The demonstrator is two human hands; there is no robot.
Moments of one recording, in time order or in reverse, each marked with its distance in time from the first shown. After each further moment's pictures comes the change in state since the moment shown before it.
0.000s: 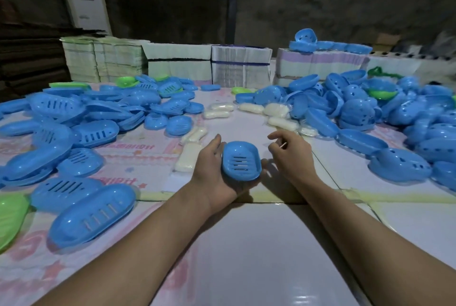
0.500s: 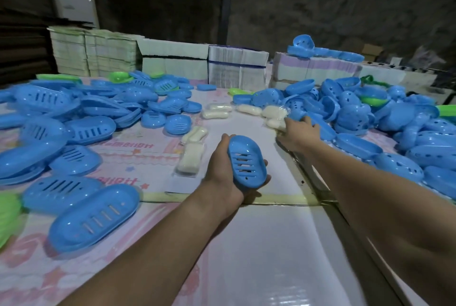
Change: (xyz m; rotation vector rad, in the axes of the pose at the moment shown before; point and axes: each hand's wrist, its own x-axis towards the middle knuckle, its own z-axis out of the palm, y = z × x) left_hand 0.006 -0.004 0.006 0.021 0.096 0.059; right_hand 0.100 0.039 0.005 -0.785 -0.261 0.086
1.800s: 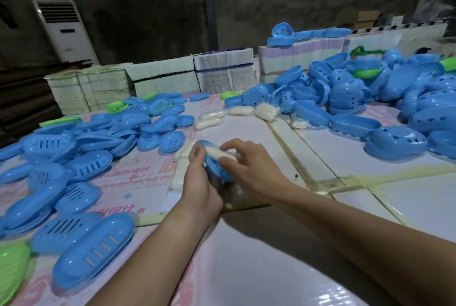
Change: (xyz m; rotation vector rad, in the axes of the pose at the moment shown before) left_hand 0.004 0.003 -0.004 0.018 0.093 0.170; right_hand -0.151 -0.074 -0.036 0.837 -0.010 -0.326
